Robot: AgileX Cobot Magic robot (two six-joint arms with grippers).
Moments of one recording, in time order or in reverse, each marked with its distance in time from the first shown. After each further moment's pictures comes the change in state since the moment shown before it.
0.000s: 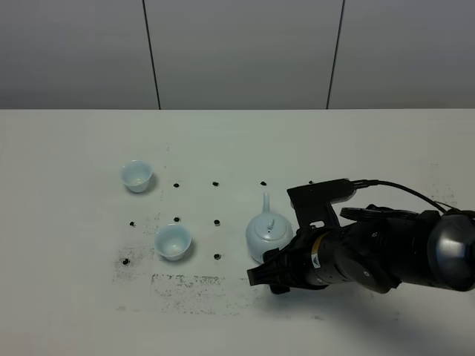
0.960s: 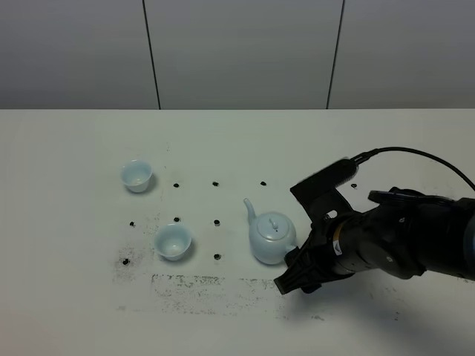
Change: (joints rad) left arm 0.000 0.000 0.000 0.000 0.000 0.000; right arm -0.037 -0.094 -0.012 0.012 0.136 -0.358
